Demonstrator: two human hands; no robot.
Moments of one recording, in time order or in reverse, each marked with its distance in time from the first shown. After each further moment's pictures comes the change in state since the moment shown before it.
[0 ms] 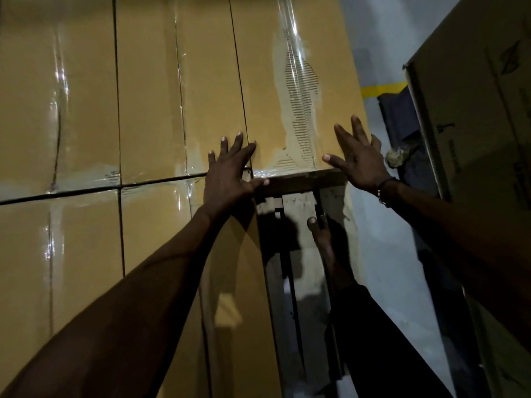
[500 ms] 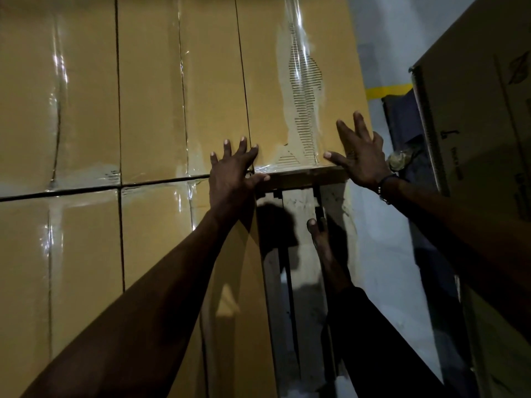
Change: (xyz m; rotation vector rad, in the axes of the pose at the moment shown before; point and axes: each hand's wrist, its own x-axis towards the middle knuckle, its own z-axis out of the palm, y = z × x) left_hand 0.008 0.014 -0.003 0.085 -0.012 -0.080; right_hand 0.015 -0.009 -0.009 -0.018 -0.019 0.002
